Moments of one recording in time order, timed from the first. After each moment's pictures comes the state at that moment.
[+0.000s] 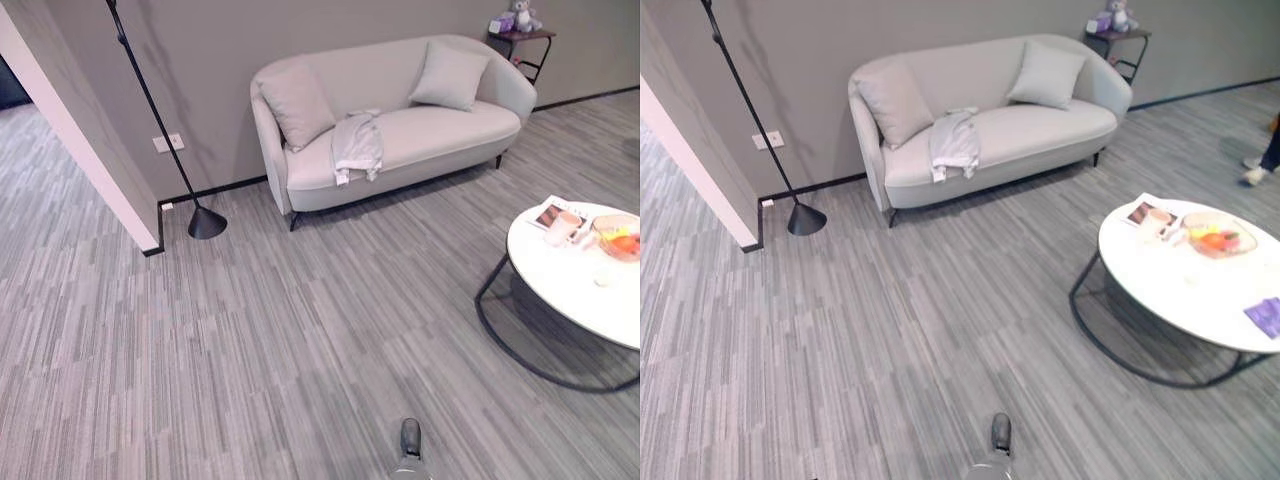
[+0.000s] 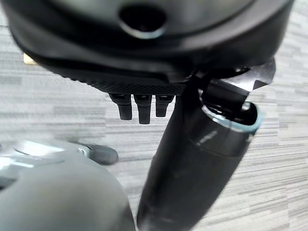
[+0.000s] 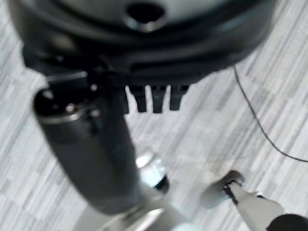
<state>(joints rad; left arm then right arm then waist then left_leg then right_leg) 0.04 0.16 -0.11 1.46 -0.51 -0.16 -0.07 0.04 -0.24 -0.06 1.53 0.61 -0.02 0.08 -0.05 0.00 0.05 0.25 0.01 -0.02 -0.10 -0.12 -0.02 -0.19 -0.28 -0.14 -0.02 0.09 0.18</state>
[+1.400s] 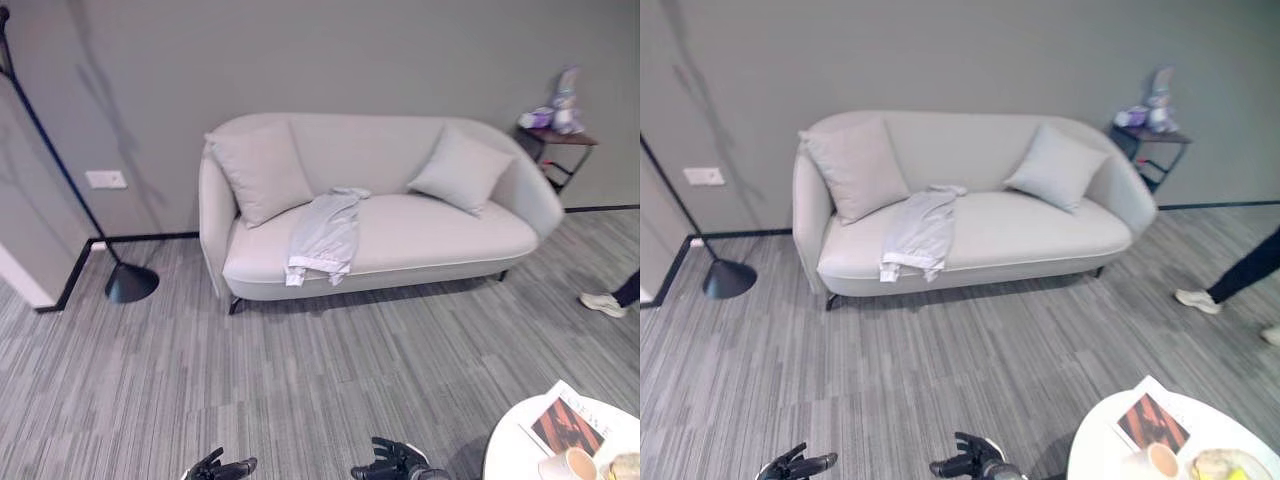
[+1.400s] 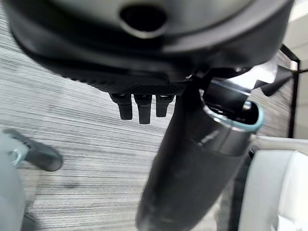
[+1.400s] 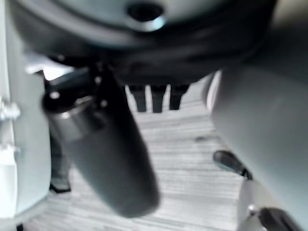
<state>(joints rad) -0.04 0.21 -0.07 1.42 -0.54 -0.19 0.00 -0.09 -0.12 0.38 1.20 0.36 -0.07 0.06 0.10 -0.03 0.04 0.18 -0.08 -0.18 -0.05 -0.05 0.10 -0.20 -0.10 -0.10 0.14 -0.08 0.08</state>
